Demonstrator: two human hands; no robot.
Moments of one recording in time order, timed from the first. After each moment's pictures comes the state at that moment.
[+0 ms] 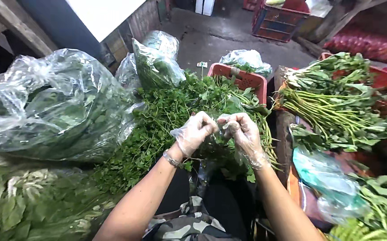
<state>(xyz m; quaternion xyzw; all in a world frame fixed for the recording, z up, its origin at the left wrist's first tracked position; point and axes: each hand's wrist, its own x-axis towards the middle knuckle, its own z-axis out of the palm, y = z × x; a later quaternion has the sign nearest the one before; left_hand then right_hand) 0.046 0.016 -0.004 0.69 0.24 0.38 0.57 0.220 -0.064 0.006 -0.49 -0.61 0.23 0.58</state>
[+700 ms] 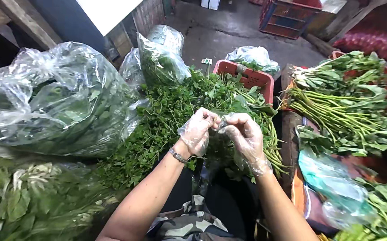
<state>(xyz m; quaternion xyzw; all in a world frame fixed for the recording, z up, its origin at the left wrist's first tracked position) 0.052 0.015 0.003 0.48 0.29 0.36 0.74 0.211 -0.056 -0.004 -0.44 -0.65 0.18 0.59</state>
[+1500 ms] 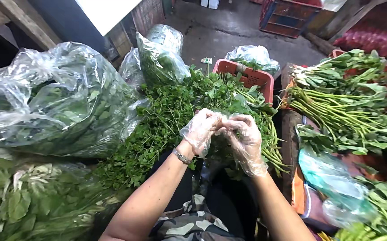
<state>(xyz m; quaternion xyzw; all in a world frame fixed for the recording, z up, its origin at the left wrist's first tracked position) 0.061 0.008 0.016 0.50 0.36 0.33 0.71 0.207 -0.060 -0.011 -0.47 -0.67 0.05 0.57</state>
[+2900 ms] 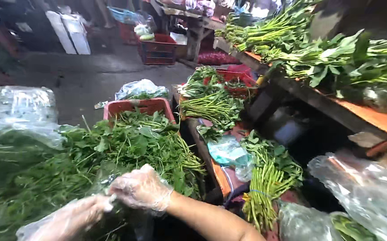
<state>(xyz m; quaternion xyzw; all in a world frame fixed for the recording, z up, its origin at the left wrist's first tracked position) 0.022 0.028 0.055 0.77 0.28 0.01 0.57 0.200 -0.075 0.006 -0.61 -0.69 0.04 0.38</state>
